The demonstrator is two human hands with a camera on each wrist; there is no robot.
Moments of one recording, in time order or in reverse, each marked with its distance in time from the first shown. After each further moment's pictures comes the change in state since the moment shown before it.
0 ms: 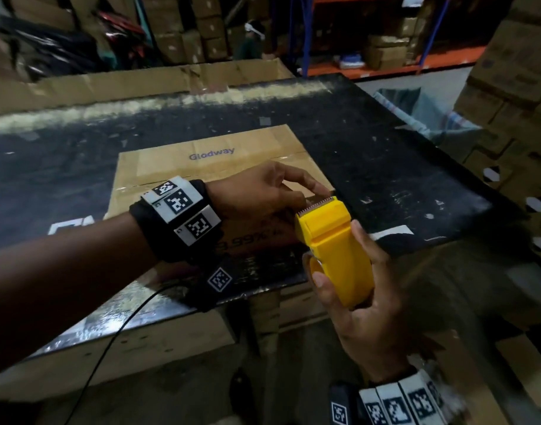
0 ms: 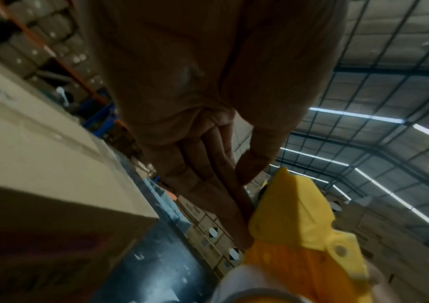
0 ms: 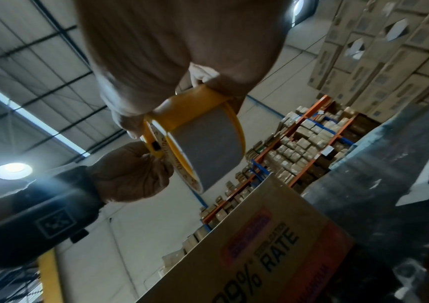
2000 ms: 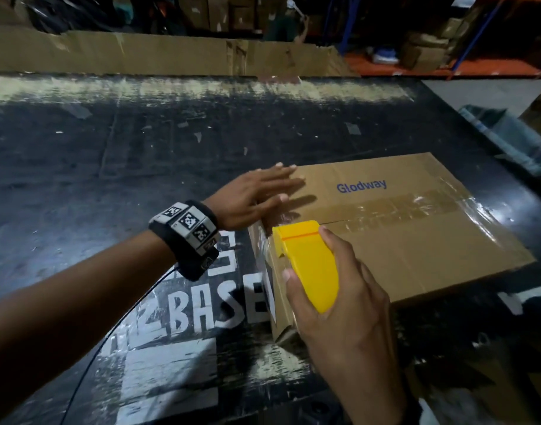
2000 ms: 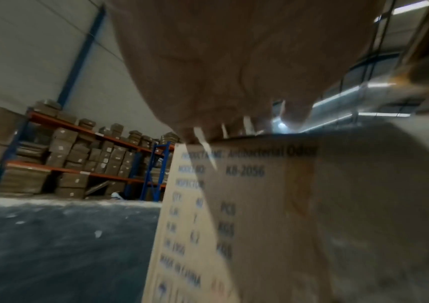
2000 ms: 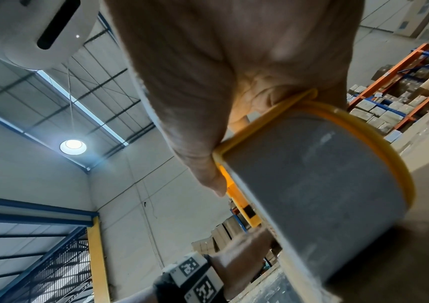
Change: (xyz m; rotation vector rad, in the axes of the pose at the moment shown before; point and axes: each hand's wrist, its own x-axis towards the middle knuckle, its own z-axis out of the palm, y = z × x) left_hand -0.062 -0.295 -0.316 0.705 0.243 0.336; right_hand 0.067 -0.173 0.341 -0.412 -0.372 0.477
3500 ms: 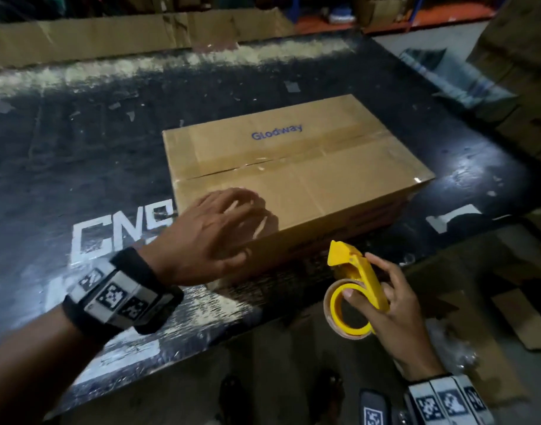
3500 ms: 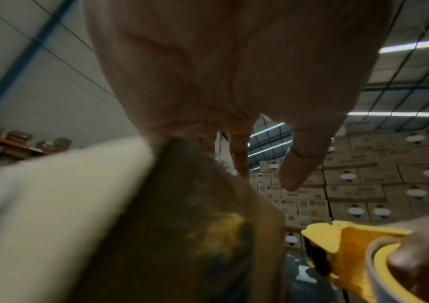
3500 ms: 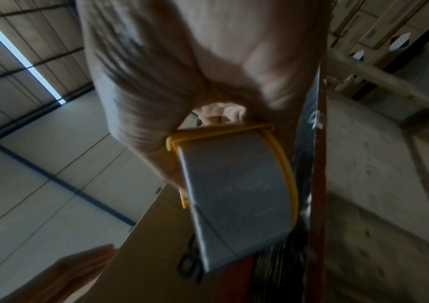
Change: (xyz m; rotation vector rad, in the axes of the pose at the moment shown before) left_hand -0.044 0.184 0.048 0.151 -0.166 -0.093; right_hand -0.046 0.260 -0.068 0.512 0.007 0.240
